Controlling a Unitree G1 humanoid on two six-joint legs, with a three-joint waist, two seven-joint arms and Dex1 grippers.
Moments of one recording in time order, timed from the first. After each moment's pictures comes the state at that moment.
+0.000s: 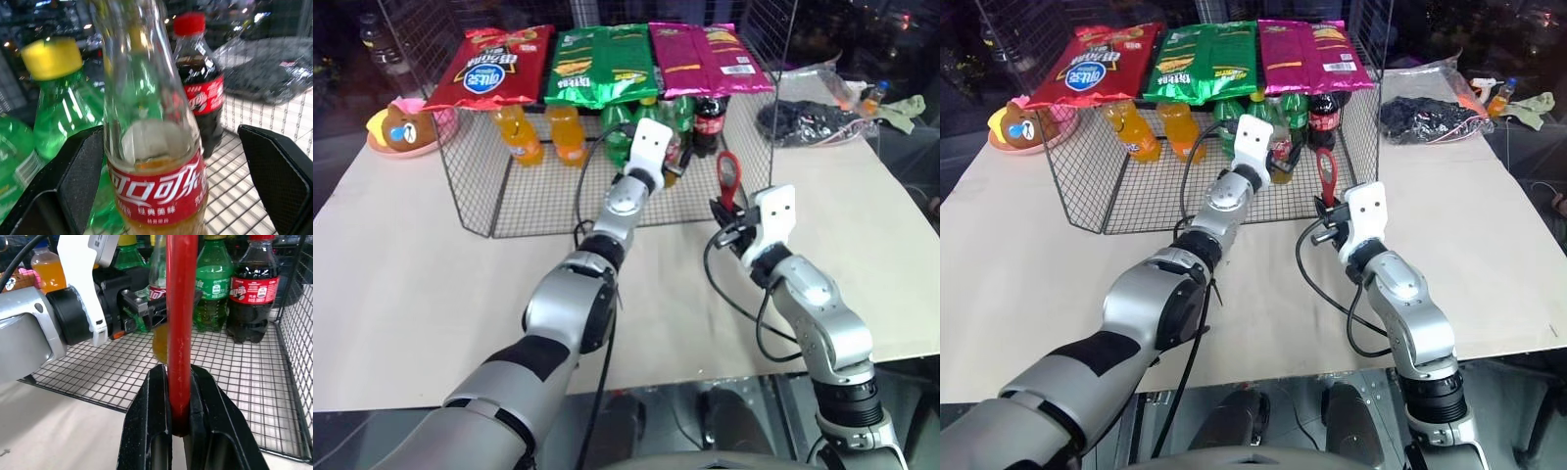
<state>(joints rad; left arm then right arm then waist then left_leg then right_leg) -1.20 0.05 0.04 1.33 0.06 -0.42 -0.16 -0.26 -0.18 0.09 -0.42 0.26 0.52 0.23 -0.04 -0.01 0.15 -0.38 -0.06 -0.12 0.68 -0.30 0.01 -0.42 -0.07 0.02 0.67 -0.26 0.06</state>
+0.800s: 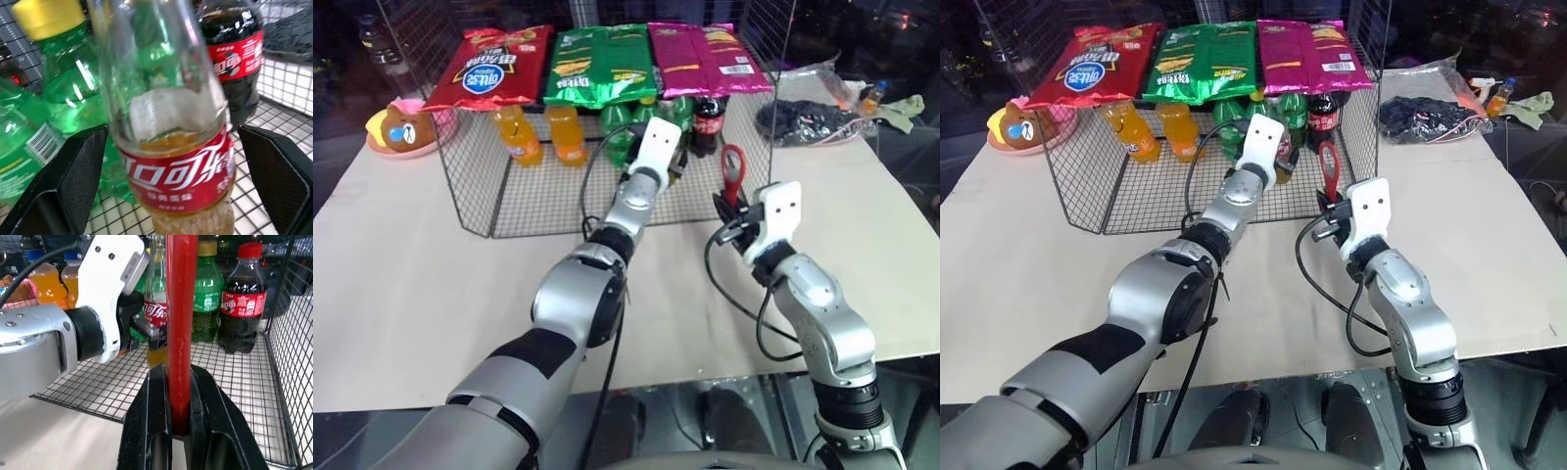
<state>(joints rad) -1.26 0.02 0.04 1.37 0.16 -0.25 0.03 -0.26 -0.17 0.08 -0.46 0.25 0.52 0.20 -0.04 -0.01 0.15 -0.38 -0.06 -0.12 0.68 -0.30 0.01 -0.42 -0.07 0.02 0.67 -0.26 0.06</state>
